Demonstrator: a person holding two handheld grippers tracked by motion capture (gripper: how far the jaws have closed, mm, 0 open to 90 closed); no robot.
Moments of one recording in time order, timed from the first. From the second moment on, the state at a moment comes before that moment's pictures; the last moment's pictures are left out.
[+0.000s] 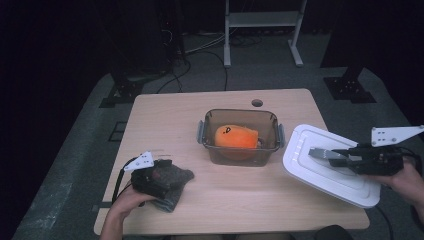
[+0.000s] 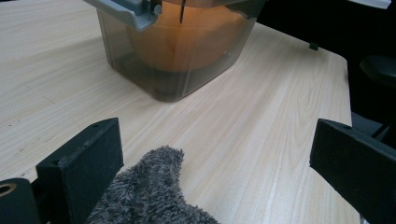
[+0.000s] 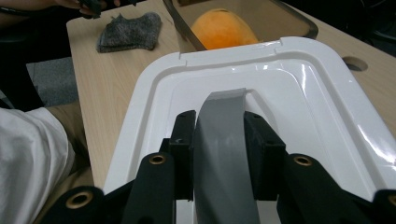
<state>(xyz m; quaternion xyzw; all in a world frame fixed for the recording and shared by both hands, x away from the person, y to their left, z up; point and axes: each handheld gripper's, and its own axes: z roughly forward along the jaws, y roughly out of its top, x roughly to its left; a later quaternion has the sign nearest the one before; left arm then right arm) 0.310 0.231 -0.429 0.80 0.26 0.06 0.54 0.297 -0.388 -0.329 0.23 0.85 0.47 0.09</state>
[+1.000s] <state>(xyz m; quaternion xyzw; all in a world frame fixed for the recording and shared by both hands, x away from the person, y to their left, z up) 0.311 0.235 -0.429 0.79 0.26 0.06 0.54 0.358 -0.313 -0.291 0.15 0.86 0.48 0.06</state>
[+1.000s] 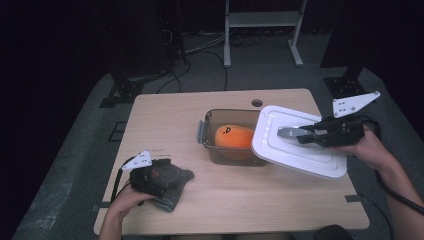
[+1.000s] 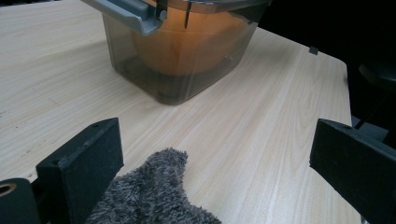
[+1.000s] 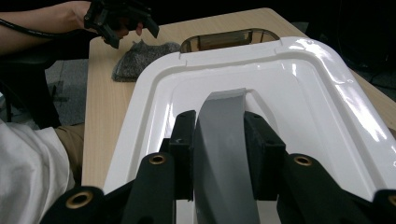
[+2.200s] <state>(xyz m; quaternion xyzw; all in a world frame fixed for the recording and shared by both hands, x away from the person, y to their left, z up) 0.314 0.242 -0.428 0.79 0.26 0.06 0.55 0.419 -0.216 -0.288 0.08 0.87 0.48 0.02</state>
